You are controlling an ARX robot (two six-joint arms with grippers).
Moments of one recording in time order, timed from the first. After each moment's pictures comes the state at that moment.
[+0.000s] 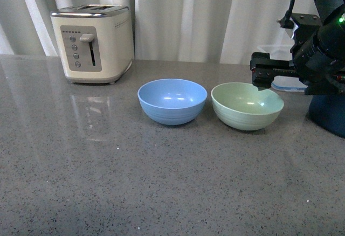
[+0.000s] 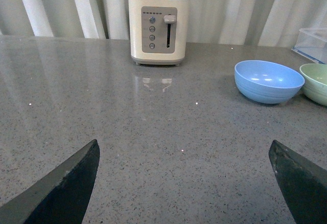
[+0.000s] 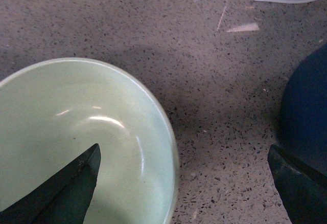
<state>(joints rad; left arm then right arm) 0.00 0.00 0.02 0.00 0.00 -0.01 0.15 1.98 1.46 -0.26 0.13 0.20</state>
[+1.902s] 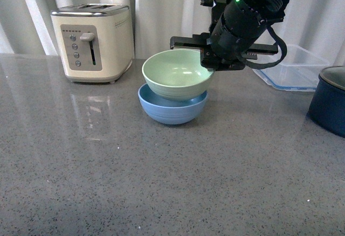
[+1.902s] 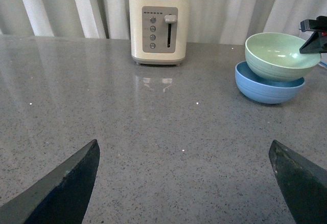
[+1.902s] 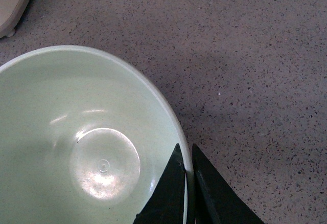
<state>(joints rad) 0.00 0.00 0.02 0.00 0.00 -0.01 0.38 2.12 1.75 -0.30 0.15 0.25</state>
